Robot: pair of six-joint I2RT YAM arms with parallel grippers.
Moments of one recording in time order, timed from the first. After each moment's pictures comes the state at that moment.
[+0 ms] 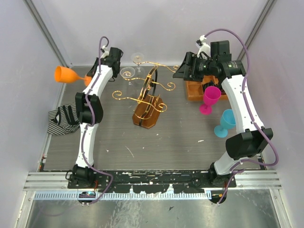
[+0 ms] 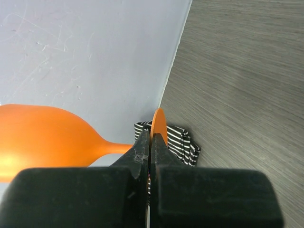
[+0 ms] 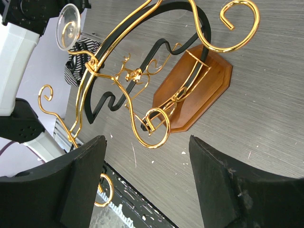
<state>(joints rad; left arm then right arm) -0.24 2.44 2.37 -0.91 -1.14 0.10 0.16 1.62 1.85 -0.90 -0.61 0.34</state>
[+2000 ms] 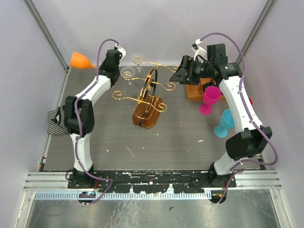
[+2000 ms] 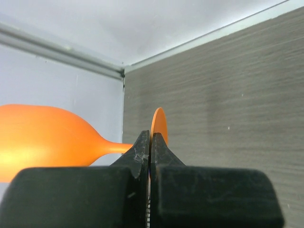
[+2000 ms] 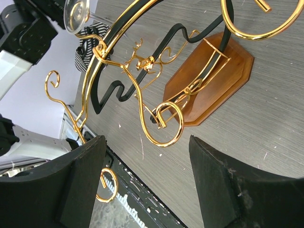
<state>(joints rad) -0.30 2.05 1.74 -0.13 -0.66 0.52 0.18 1.61 1.78 -0.86 -0.68 0.35</state>
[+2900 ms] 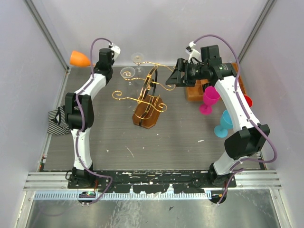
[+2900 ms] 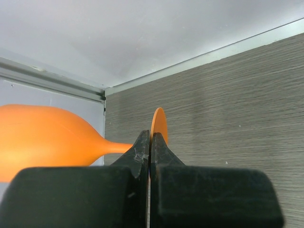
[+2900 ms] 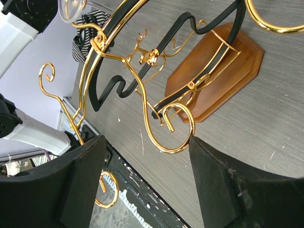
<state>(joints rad) -0.19 2.19 1.83 -0.01 -0.44 0.53 0.23 1.63 1.77 -0.86 -0.66 0.34</state>
